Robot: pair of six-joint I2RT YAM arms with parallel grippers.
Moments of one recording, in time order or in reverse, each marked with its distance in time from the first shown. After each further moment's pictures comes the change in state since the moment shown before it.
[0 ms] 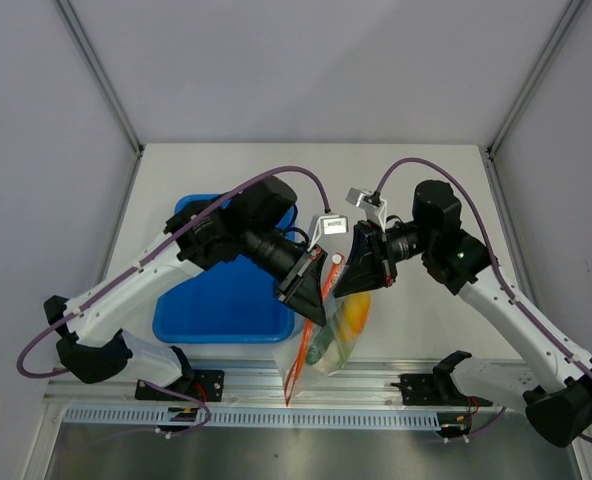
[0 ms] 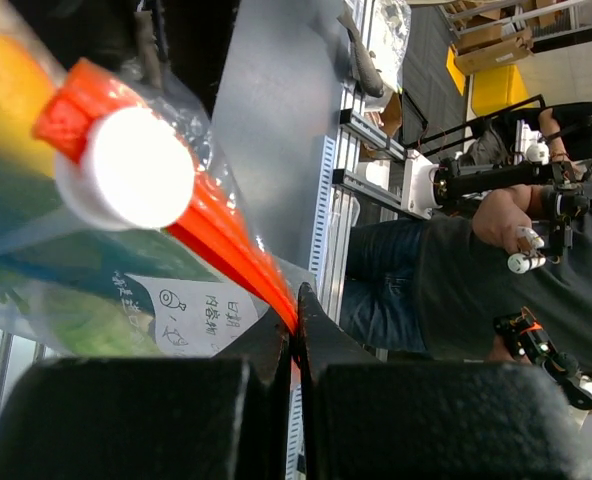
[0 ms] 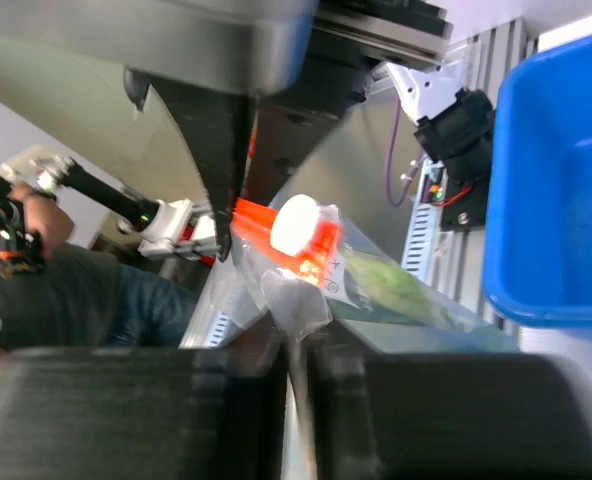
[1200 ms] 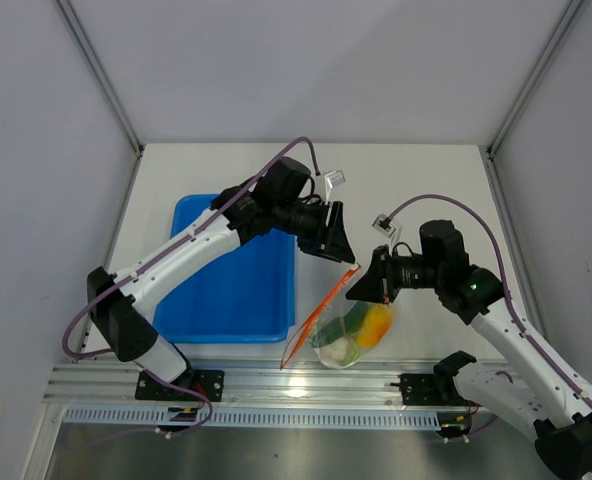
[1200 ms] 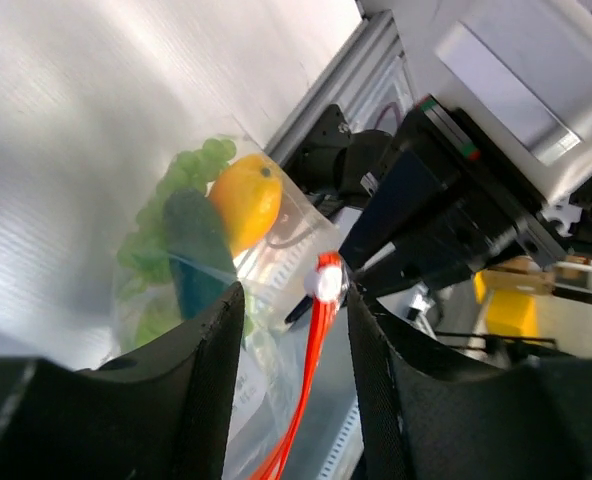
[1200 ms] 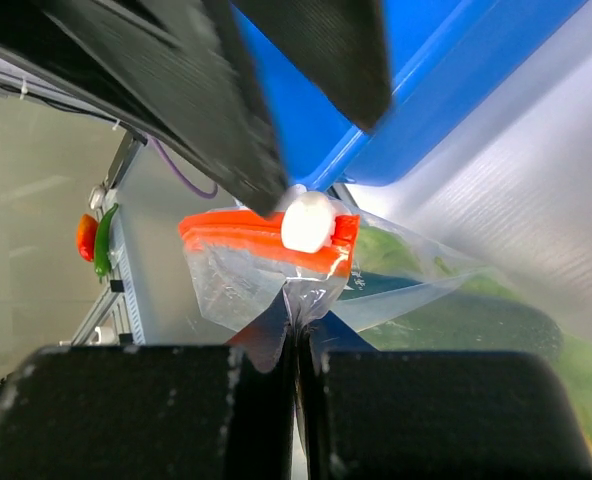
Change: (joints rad) left arm 0.181 0.167 -0.133 0.369 -0.302 -0.228; right arm -0.063 -0.213 -0.260 -0.312 0.581 -0.051
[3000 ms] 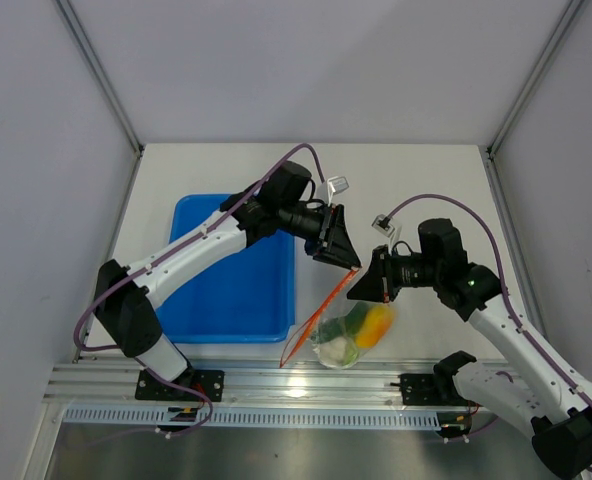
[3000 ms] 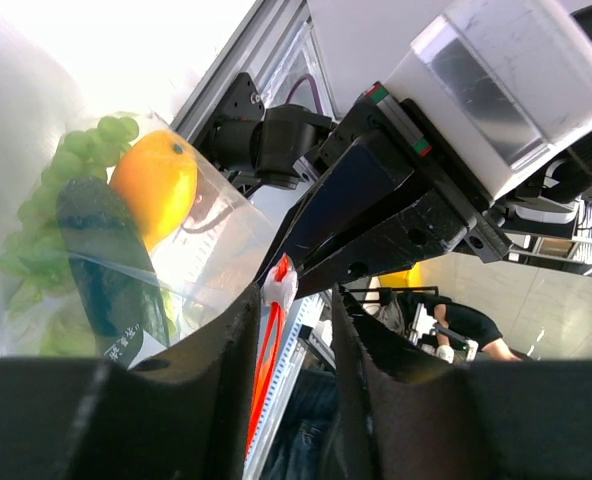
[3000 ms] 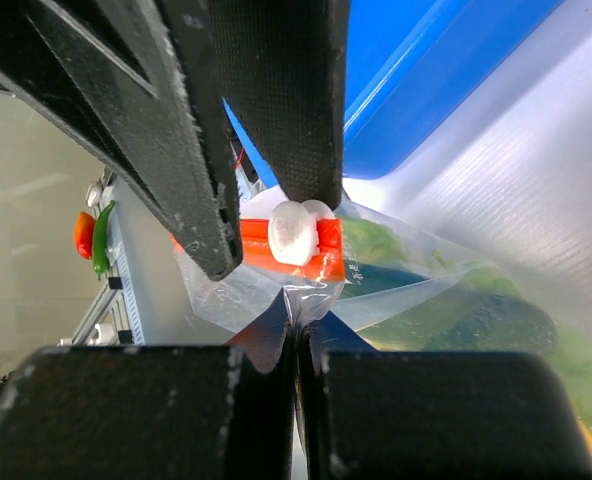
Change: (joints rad) left arm 0.037 0.046 -0.106 0.209 0.251 -0.192; right arm -0.022 0.023 0.000 -0.021 -0.014 -0.027
